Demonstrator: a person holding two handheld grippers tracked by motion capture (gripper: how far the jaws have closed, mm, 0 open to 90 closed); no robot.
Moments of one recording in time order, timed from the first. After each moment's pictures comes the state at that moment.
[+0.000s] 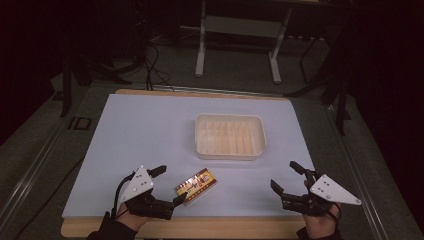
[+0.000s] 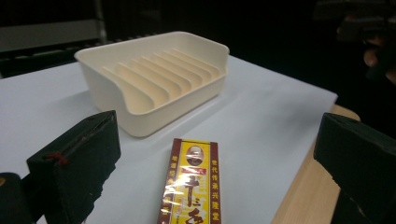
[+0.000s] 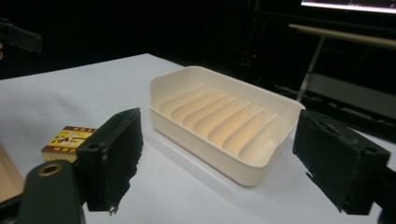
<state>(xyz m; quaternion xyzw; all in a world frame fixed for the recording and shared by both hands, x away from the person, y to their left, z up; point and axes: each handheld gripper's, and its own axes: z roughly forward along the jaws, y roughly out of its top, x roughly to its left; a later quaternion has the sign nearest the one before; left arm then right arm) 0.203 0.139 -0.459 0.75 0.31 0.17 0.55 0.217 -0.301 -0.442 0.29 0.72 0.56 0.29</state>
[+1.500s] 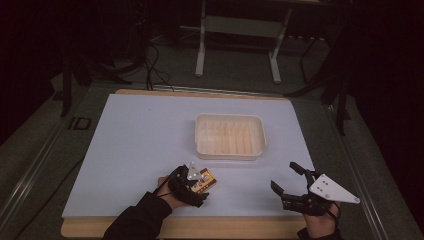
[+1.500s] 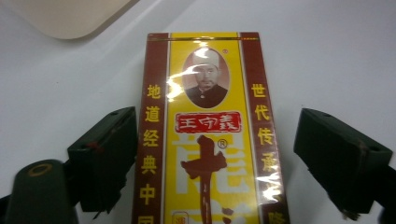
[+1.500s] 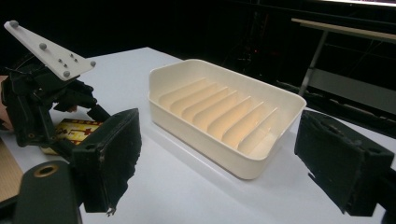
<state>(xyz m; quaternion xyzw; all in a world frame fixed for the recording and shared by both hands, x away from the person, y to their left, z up) 0.277 0.055 -0.536 0.89 0.31 0.12 0.32 0.221 -0.304 -0.448 0.29 0.73 0.55 0.28</state>
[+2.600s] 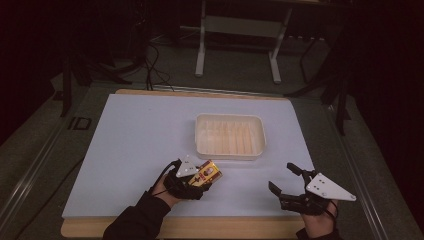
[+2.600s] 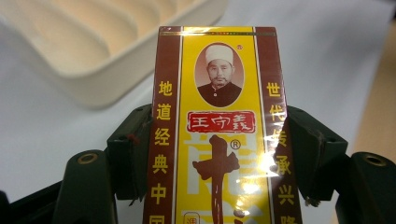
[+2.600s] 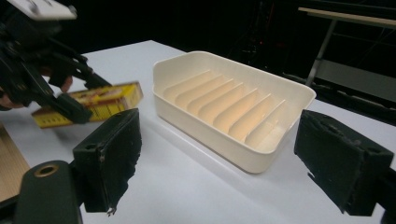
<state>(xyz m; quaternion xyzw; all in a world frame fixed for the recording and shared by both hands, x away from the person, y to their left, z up) 0.265 0.066 -0.496 0.83 0.31 0.12 0.44 0.223 -0.301 -0.451 0.30 0.74 0.54 0.27</state>
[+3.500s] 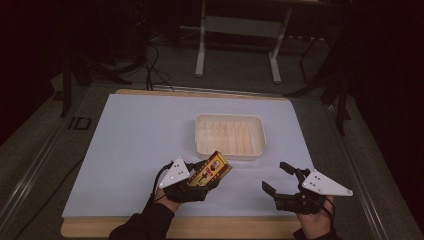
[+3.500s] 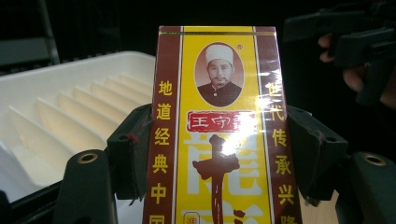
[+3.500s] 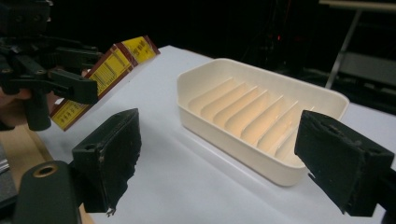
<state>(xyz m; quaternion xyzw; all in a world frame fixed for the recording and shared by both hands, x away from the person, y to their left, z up) 0.243 0.067 -0.478 0.73 0.26 0.14 0.62 0.221 -0.281 -0.434 0.30 0.74 0.55 0.22</state>
